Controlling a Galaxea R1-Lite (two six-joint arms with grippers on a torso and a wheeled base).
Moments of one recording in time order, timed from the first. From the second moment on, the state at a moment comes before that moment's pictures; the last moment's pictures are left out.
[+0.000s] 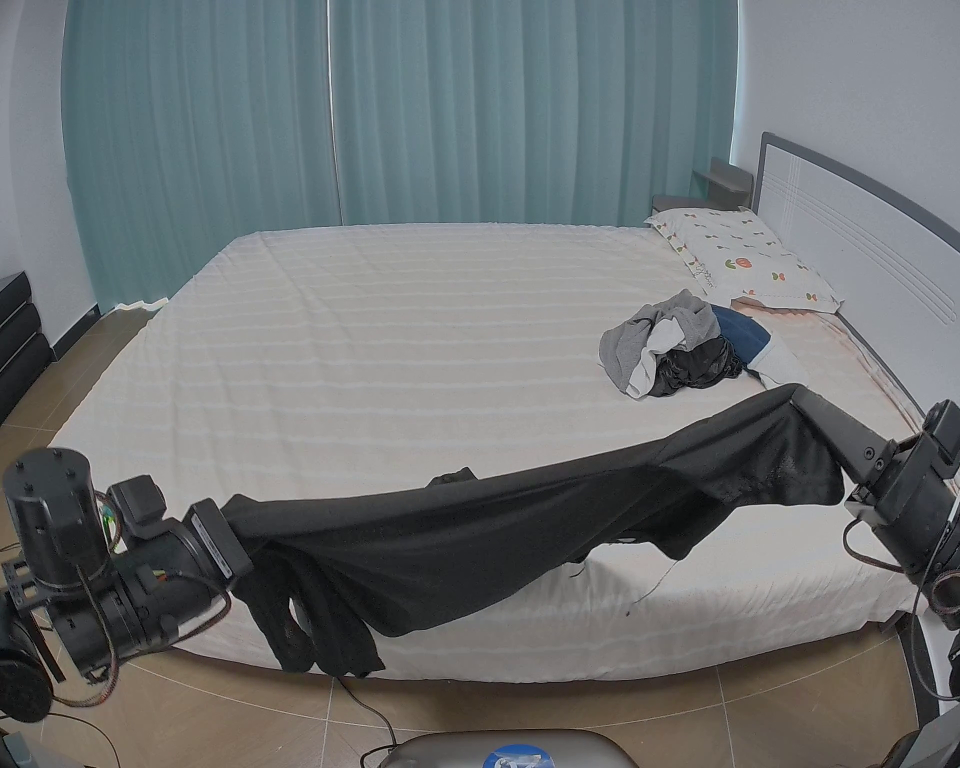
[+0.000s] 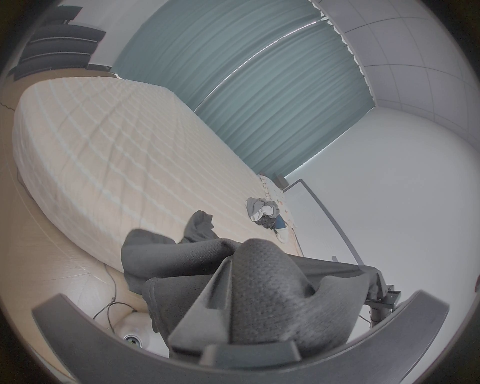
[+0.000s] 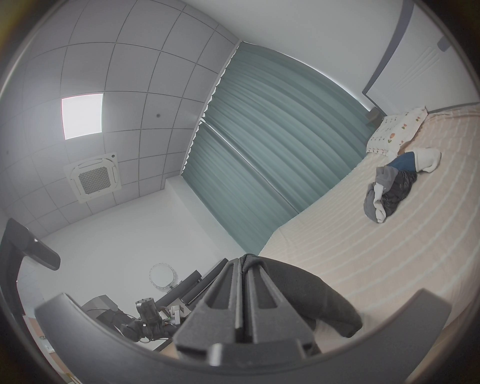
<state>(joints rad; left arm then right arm) -0.50 1.30 -0.38 -0.63 0.04 -0.88 0.52 1.30 -0.21 -1.39 0.12 0.71</state>
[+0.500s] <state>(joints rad) -0.39 1.18 -0.70 -0.24 0.04 -0.89 0.50 1.00 -0.65 -0.76 0.15 0.70</state>
